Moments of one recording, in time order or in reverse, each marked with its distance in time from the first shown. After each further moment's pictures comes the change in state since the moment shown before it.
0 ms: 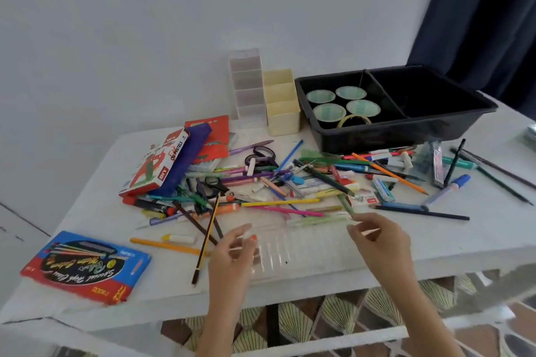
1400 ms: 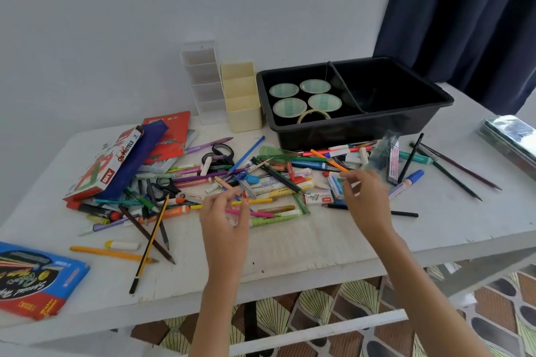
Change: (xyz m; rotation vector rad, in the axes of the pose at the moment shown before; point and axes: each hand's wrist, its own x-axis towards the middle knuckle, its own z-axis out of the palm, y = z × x) left_hand 0.012 0.020 0.097 0.349 0.164 0.475; right_hand 0.105 0.045 -0.047 -0.259 0.137 -0.242
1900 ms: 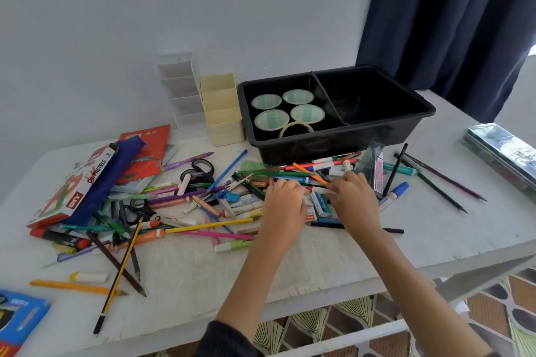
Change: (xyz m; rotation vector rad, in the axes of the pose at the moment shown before) left_hand 0.030 0.049 0.113 0.510 -0.549 0.466; right_hand 0.037 0.013 -0.005 -0.481 -0.184 -0.128
